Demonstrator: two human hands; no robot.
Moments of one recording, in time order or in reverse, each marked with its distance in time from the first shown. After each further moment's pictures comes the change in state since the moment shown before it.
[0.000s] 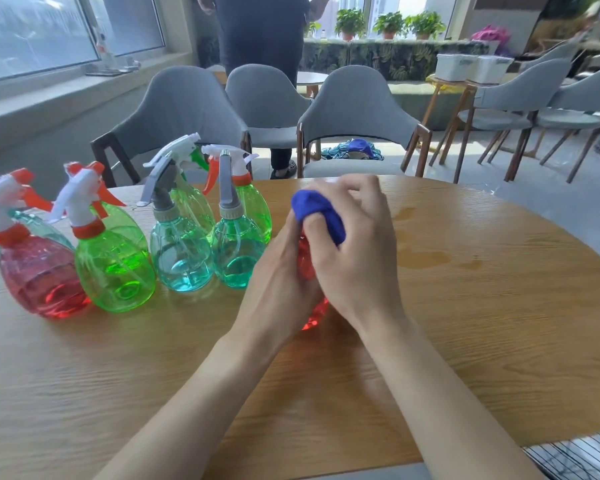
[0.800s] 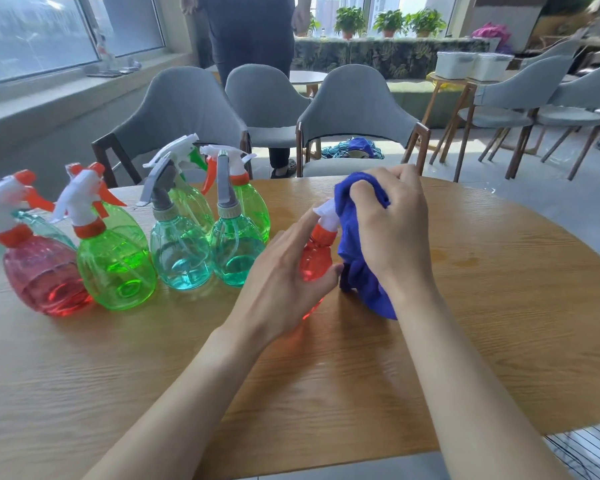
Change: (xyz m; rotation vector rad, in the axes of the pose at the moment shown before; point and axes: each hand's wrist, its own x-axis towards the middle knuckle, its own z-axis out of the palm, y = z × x) left_hand 0.003 -0.007 0.000 0.072 -0.055 0.132; right_hand 0.028 0.023 -0.026 0.166 0.012 0.325
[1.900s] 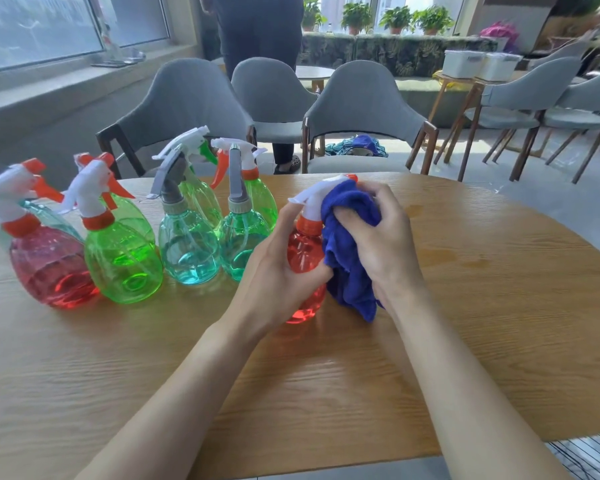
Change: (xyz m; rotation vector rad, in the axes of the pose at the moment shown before) left_hand -0.002 -0.011 -0.013 -0.208 0.041 -0.086; right_hand -0.007 0.028 0.023 0.392 -0.162 0.152
